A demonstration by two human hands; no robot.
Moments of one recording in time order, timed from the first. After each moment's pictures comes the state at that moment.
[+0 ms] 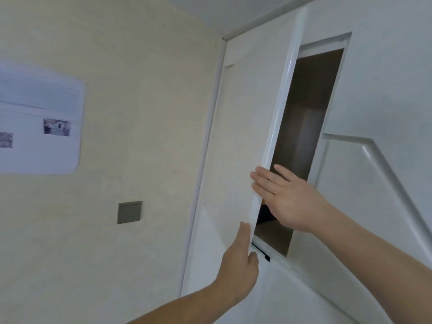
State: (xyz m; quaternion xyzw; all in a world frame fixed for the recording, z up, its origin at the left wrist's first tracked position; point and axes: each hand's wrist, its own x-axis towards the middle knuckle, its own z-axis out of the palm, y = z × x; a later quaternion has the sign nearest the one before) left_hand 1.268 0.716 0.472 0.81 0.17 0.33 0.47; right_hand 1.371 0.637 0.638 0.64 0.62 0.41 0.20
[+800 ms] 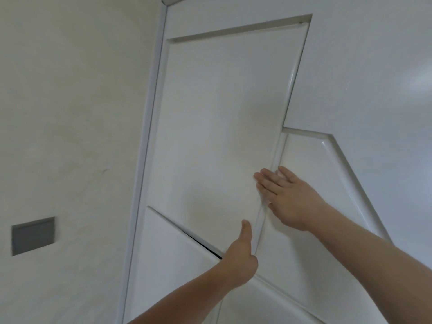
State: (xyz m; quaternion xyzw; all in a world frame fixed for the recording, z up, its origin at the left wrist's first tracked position) left_hand 1.384 0.722 0.495 0.86 0.05 0.13 0.50; right_hand 1.471 0.606 0.638 0.76 0.46 0.35 0.29
